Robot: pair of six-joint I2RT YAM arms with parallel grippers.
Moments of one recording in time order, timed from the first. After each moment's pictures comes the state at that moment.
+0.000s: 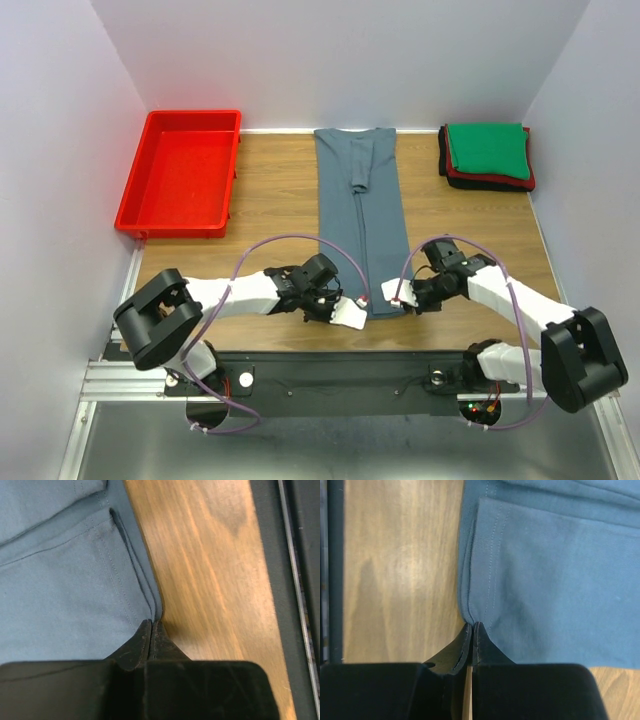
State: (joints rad) left arm -0.99 1.48 0.71 -0.22 0.36 0.84; right arm 0.40 1.21 0.58 -0.69 -0.56 -1.33
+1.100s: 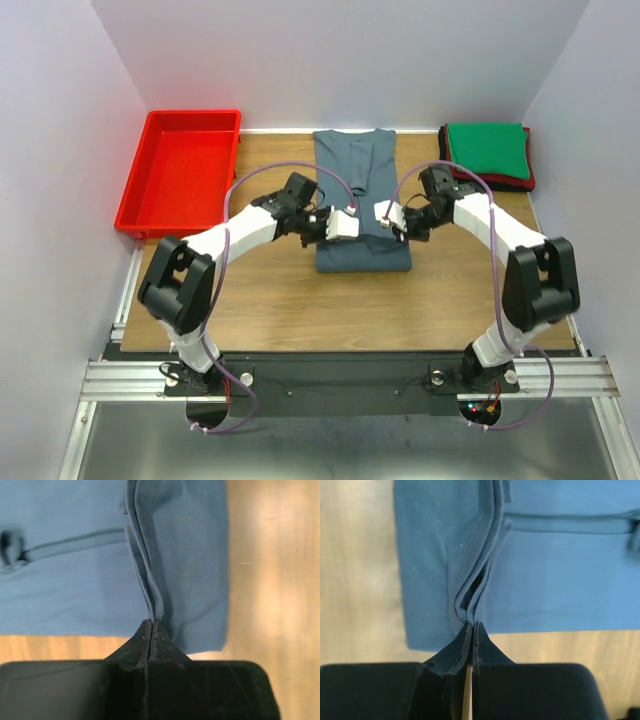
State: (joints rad) left arm -0.62 1.64 1.15 -0.42 0.51 0.96; right arm 0.27 1.57 1.14 -0.77 -0.59 -1.32
